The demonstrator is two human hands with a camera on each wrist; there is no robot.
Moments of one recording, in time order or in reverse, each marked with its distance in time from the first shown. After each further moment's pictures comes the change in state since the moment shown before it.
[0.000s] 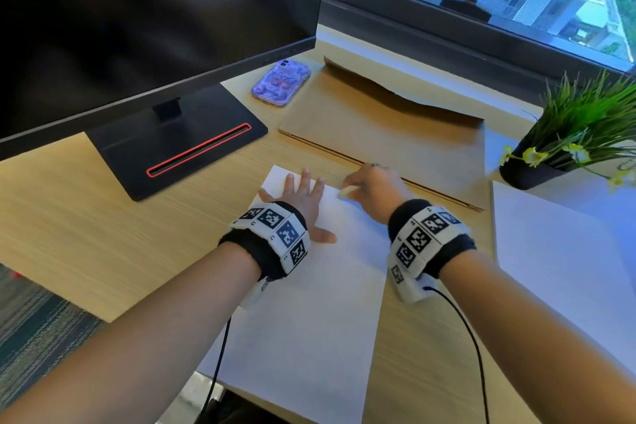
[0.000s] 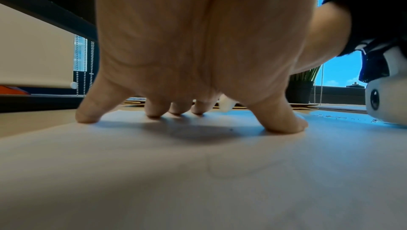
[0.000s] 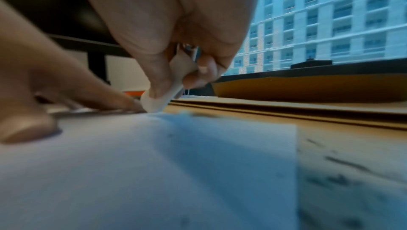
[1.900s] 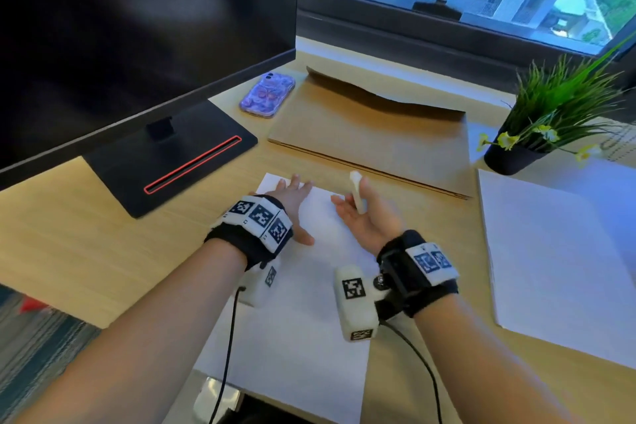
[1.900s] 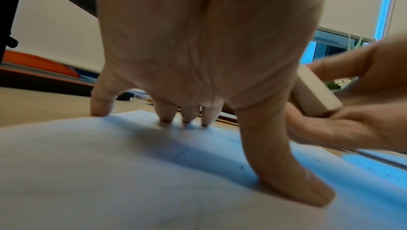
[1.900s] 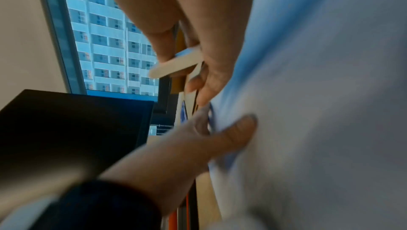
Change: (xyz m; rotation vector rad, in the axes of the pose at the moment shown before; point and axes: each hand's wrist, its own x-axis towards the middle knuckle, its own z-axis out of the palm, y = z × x) left_hand 0.012 -0.021 -0.010 0.051 -0.050 0.044; right_hand -0.041 -0.026 0.017 2.004 0.186 0.606
